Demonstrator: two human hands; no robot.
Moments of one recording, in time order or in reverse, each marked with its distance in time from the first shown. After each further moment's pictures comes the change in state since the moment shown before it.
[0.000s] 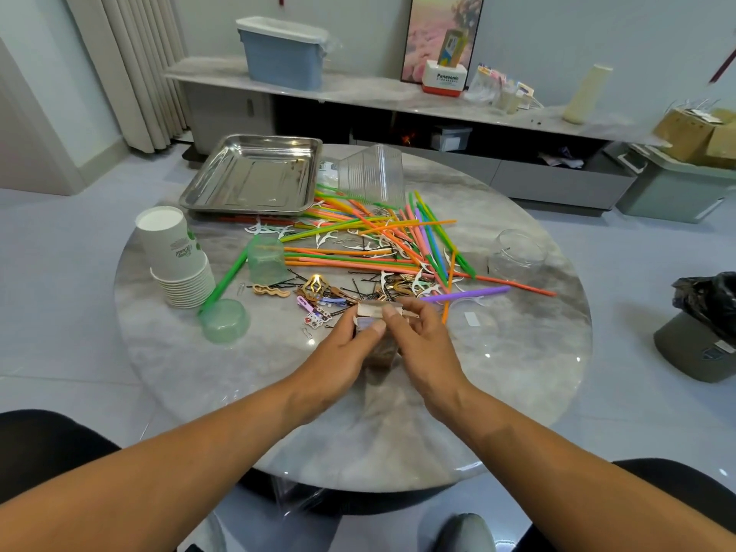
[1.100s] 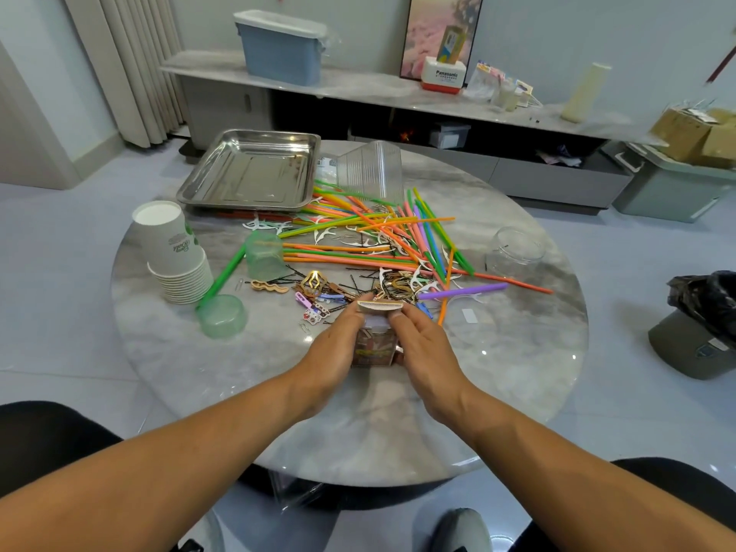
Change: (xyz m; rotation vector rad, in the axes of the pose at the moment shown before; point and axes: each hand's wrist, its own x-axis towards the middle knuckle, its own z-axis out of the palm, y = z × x) left_hand 0.006 0.004 0.002 -0.071 0.096 -0.036; right_hand -0.002 0.005 -0.004 -0.016 -0.102 -0.063
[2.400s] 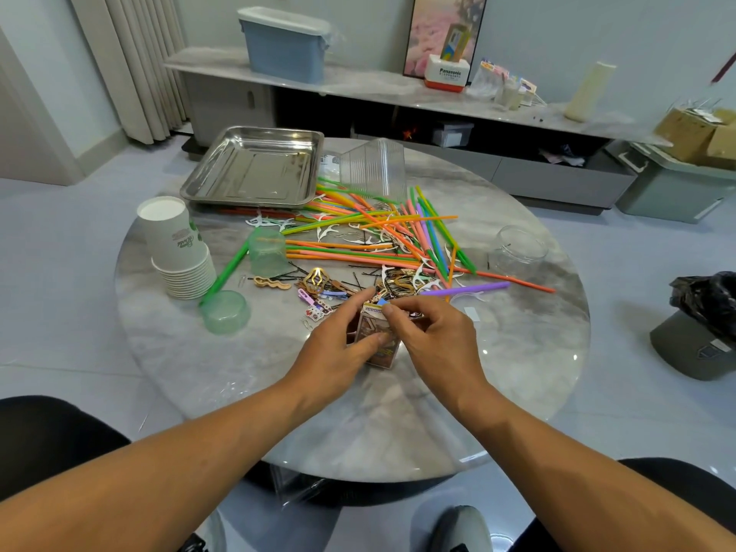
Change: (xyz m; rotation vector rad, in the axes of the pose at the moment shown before) left_hand -0.001 -0.020 -0.015 0.364 0.023 0.248; right_hand 0.000 -0.005 -0.017 -0.473 0.224 -0.313
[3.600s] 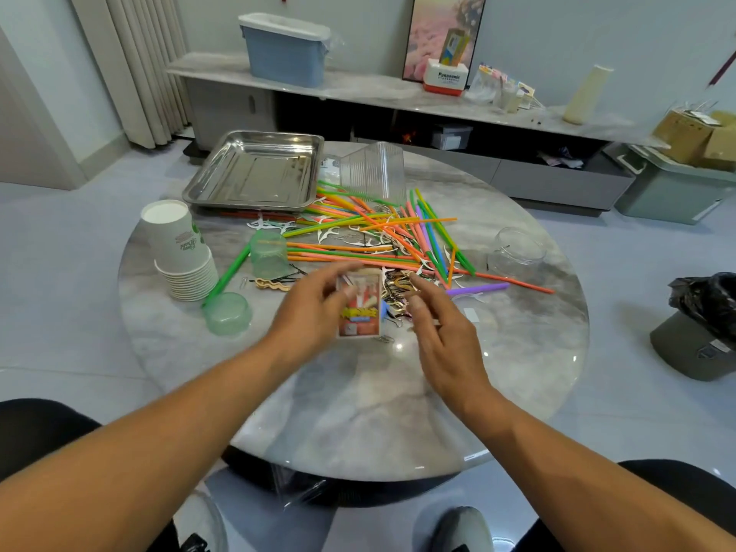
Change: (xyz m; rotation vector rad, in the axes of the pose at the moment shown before) left_hand 0.018 0.044 -0.034 -0.015 0.156 -0.004; right_hand -0.001 0.016 -0.004 0.095 0.000 -0.081
